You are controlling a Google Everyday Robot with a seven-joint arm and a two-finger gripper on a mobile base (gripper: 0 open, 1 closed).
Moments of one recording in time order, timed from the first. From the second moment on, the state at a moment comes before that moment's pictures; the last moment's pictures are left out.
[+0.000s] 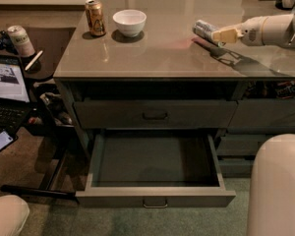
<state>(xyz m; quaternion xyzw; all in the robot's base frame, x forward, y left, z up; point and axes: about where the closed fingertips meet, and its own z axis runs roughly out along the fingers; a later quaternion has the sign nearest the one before) 0.818 -0.284 0.885 -0.27 0.78 0.21 0.52</state>
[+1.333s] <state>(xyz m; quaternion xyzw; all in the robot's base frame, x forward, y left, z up) 0.641 -0.262 0.892 -0.38 0.69 0.26 0.55</state>
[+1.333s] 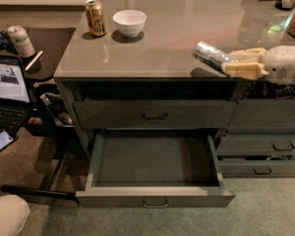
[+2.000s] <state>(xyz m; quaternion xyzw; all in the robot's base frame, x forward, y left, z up) 0.578 -0.272 0.796 -0.42 0.72 0.28 0.48</state>
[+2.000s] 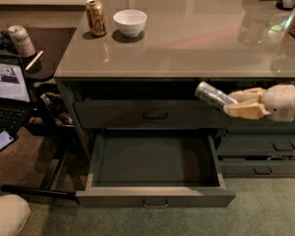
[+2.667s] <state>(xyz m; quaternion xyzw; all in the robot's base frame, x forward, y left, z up) 0.562 -0.285 0.714 -0.44 0.73 0.30 0.43</state>
